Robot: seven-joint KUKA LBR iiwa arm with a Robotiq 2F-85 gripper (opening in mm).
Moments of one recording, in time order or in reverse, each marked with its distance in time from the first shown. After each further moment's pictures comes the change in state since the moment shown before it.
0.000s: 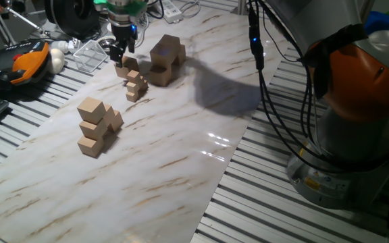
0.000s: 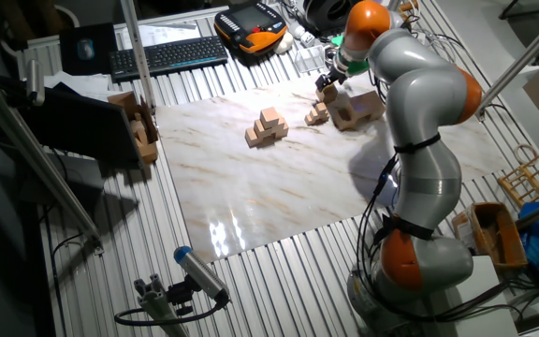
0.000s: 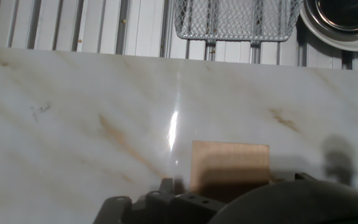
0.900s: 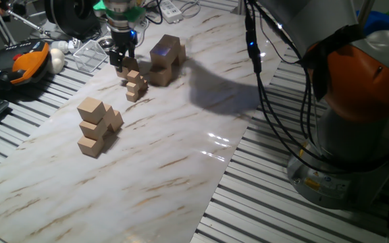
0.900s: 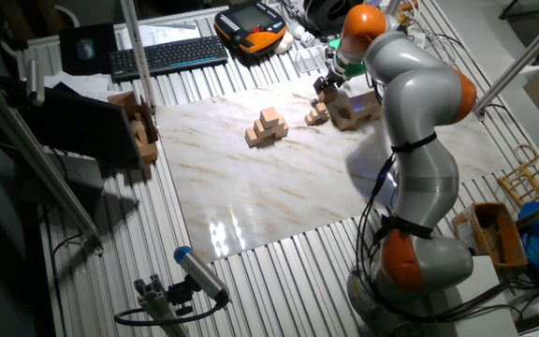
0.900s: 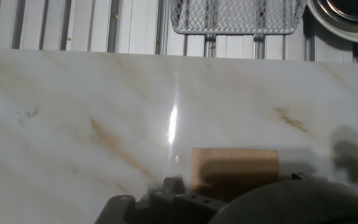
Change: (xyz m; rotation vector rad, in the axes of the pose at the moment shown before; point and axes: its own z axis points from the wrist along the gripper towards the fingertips) arm -0.002 0.000 0.018 -0.005 0.022 0.023
